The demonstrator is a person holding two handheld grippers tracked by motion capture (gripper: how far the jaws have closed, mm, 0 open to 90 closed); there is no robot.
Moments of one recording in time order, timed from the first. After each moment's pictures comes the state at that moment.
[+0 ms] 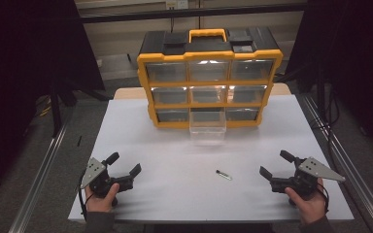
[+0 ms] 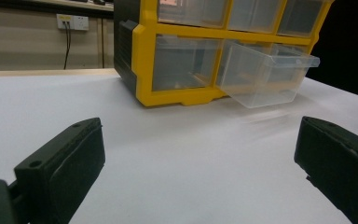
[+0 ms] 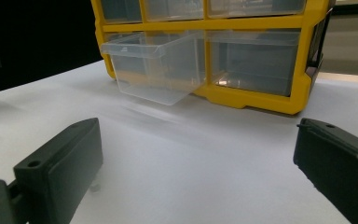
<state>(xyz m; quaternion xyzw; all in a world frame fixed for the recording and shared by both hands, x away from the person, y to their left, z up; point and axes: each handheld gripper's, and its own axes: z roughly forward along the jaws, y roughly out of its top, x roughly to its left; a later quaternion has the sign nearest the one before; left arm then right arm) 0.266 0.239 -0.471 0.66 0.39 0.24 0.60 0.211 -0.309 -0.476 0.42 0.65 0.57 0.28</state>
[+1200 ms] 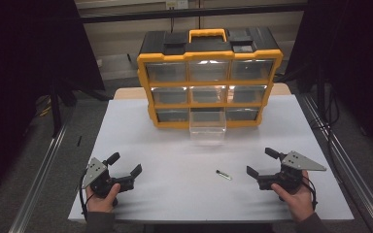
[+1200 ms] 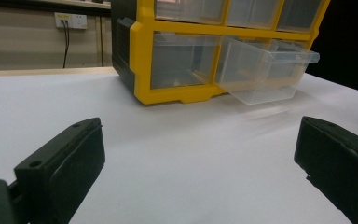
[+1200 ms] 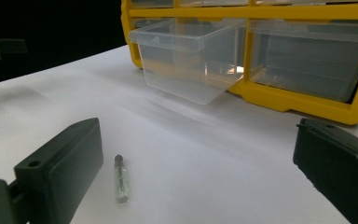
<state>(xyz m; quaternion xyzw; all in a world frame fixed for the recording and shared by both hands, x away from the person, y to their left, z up) 0.266 0.238 -0.472 0.67 0.38 0.24 0.59 0.231 -0.280 -0.471 0.39 0.69 0.56 0.24</state>
